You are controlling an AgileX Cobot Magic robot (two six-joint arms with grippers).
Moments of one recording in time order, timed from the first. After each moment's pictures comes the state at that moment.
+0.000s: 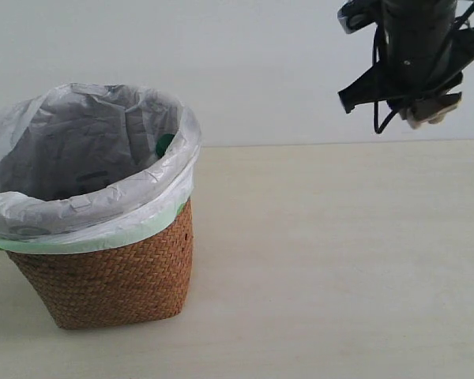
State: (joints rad) left arm 0.06 0.00 0.00 -0.22 0.31 0.15; right arm 0.45 1.81 -1.66 -0.62 1.17 0.42
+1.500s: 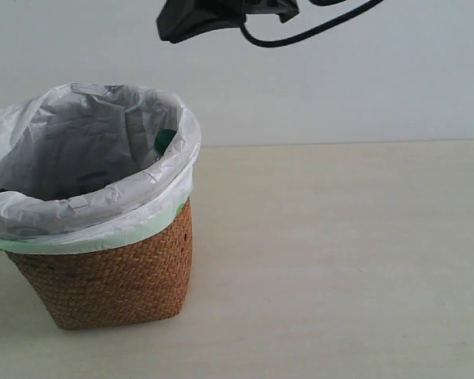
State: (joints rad) left arm 0.06 0.00 0.00 -0.22 0.31 0.15; right arm 0.57 1.75 -1.88 0.58 0.98 -0.15
